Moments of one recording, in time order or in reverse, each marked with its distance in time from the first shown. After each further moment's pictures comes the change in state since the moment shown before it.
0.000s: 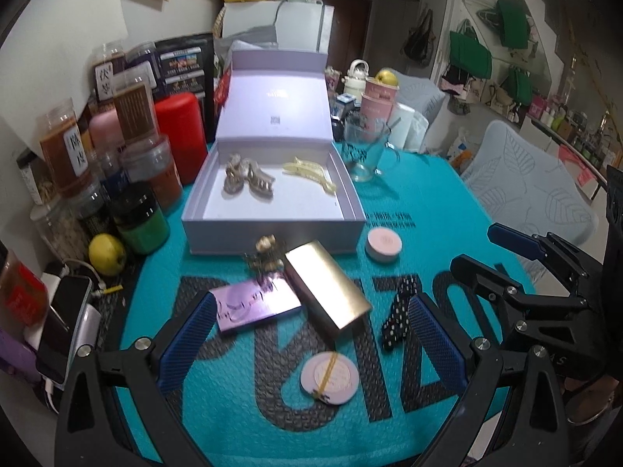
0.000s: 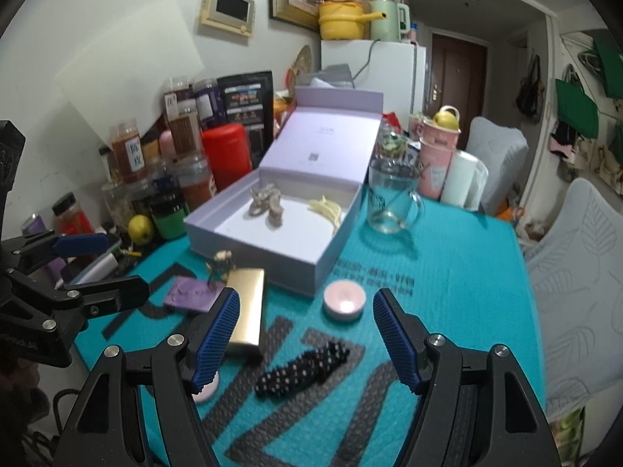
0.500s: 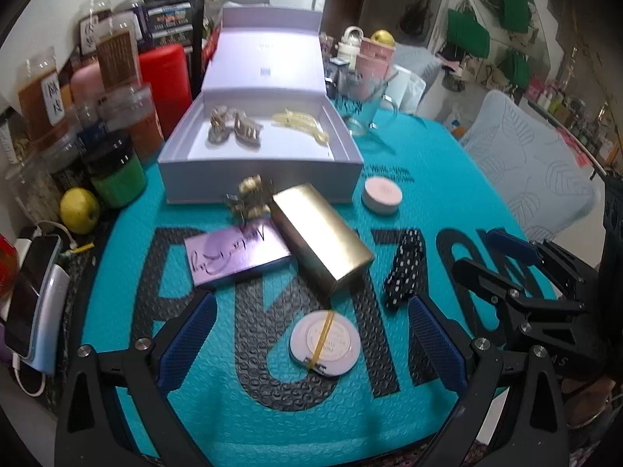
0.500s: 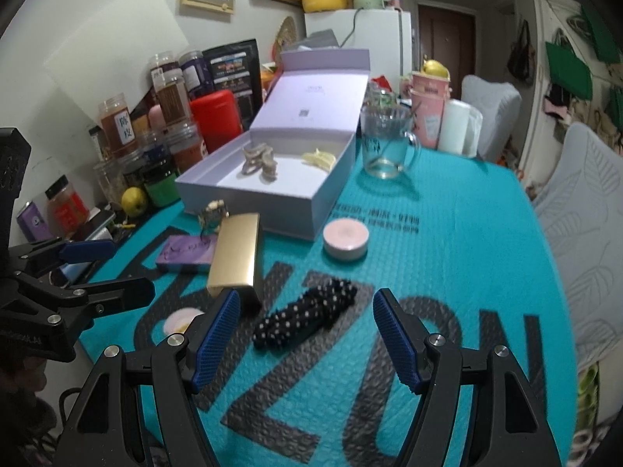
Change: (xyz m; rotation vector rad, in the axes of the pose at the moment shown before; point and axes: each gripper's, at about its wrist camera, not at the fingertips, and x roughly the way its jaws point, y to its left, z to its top) left arm 0.033 0.003 -0.033 -0.010 0.110 -0.046; right arm 0.017 -0.007 -0.047 0.085 0.087 0.017
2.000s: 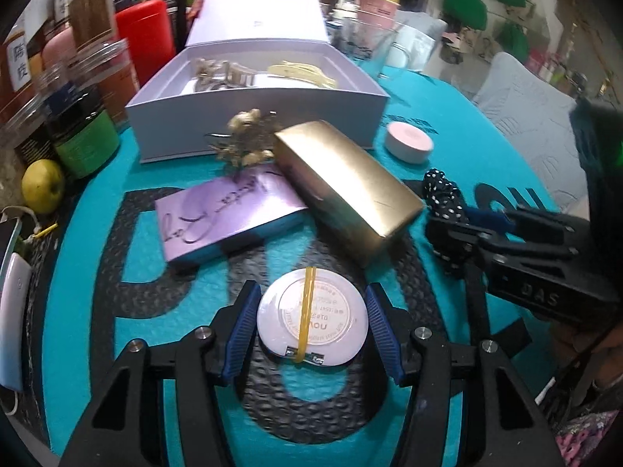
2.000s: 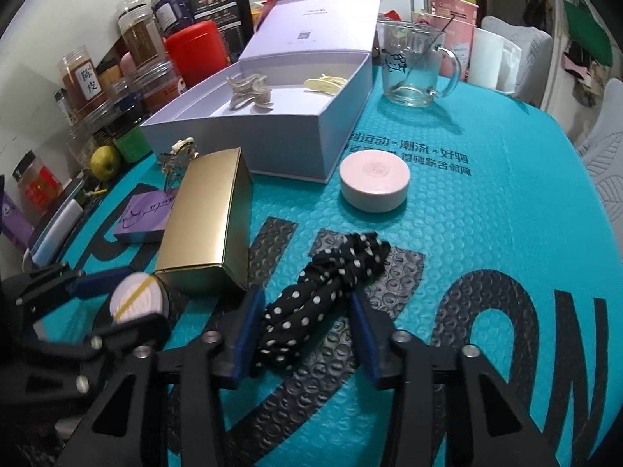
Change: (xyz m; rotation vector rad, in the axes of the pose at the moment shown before) left arm 0.058 0.018 -0.022 0.038 0.071 0.005; right arm 0.085 -0.003 -0.004 0.021 0.189 0.059
